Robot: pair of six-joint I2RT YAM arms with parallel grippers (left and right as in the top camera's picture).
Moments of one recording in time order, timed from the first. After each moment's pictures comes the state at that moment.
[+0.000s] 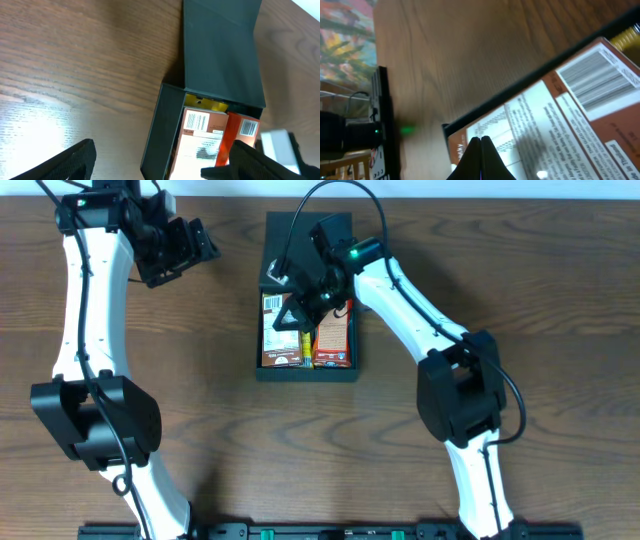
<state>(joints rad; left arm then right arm) 0.09 2.01 2.04 -1.25 0.39 -0.27 0.50 2.31 1.99 -0.97 -0.84 -0.25</state>
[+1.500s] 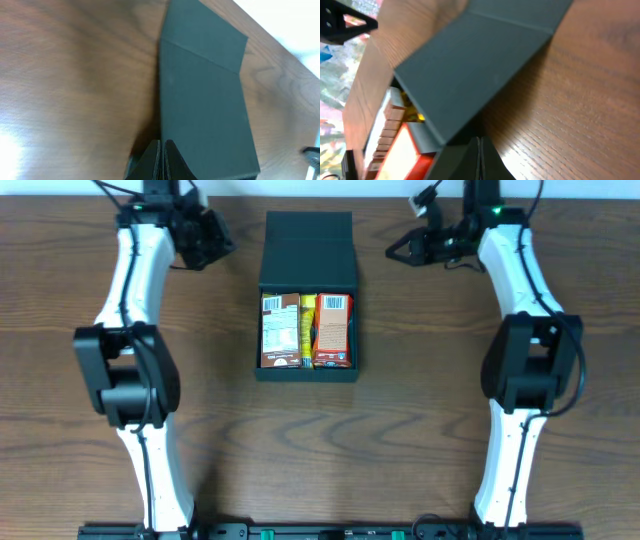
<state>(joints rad) 0.02 2.28 2.03 -0.83 0.50 -0.46 0.01 2.43 2.15 -0.91 -0.89 -0.16</state>
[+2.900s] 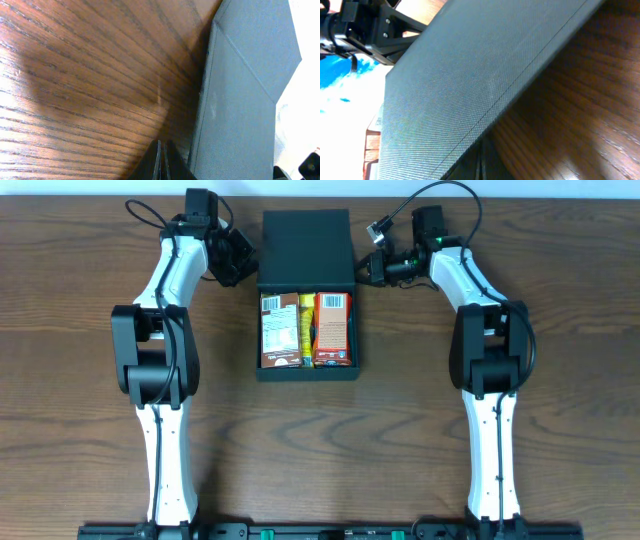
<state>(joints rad) -0.04 2.45 2.03 -0.72 0.48 -0.79 0.12 2.65 2.15 -0.66 -1.10 0.08</state>
